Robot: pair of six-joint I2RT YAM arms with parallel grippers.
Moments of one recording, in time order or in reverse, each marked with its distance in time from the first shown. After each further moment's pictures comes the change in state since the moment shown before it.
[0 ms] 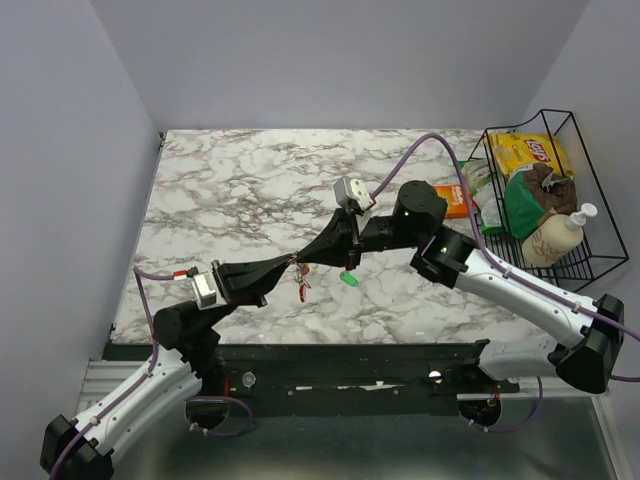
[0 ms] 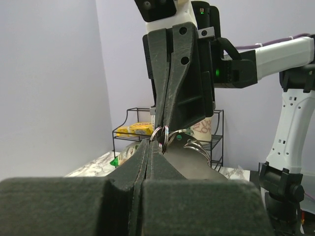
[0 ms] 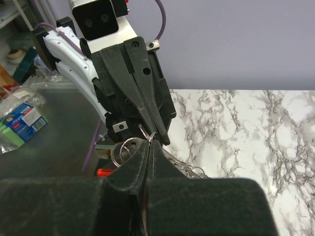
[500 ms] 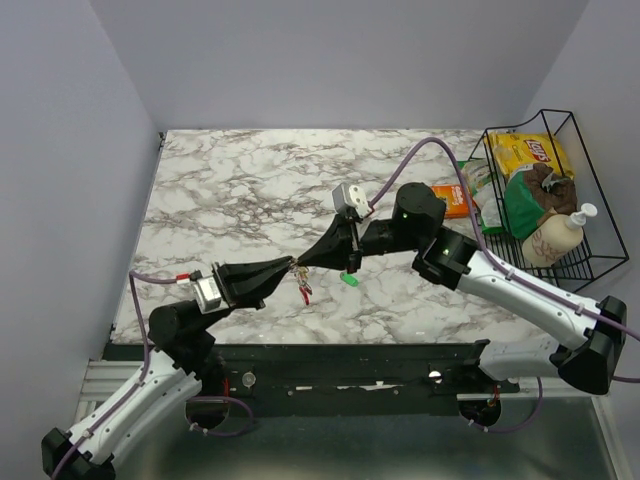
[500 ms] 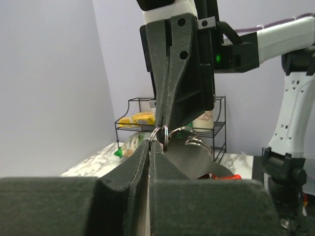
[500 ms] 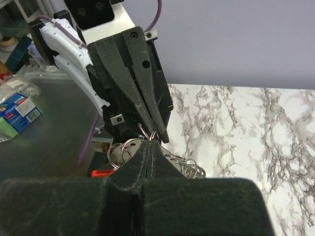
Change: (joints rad) left arm 0.001 -0.074 0.023 -0.142 0.028 0.061; right arm 0.005 -0.010 0.005 -0.055 0.009 -0.069
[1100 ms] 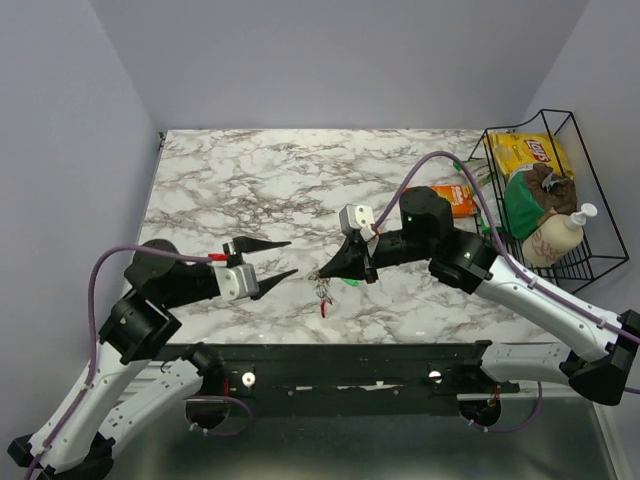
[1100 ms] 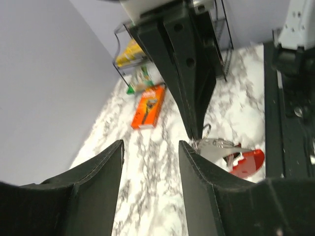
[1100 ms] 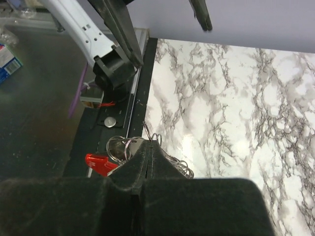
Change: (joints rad) left arm -0.002 0.150 0.698 -1.125 0.180 0.599; right arm 0.000 -0.091 0.011 -0.344 0.027 -0.245
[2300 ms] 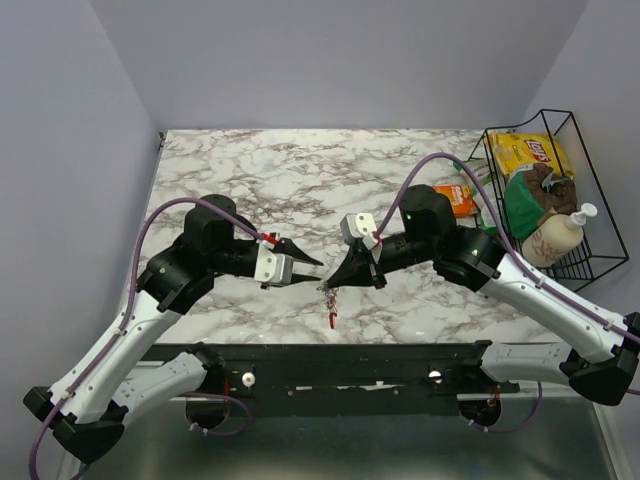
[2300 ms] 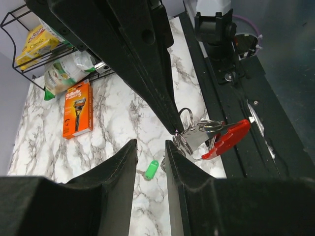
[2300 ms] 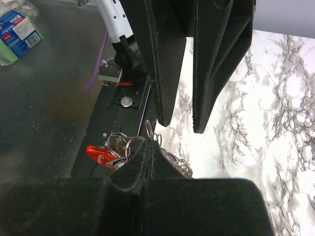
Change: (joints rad) left arm 0.000 0.337 0.176 -0.284 0.333 0.247; right arm 0.000 0.002 0.076 -0.232 -0.063 -0.116
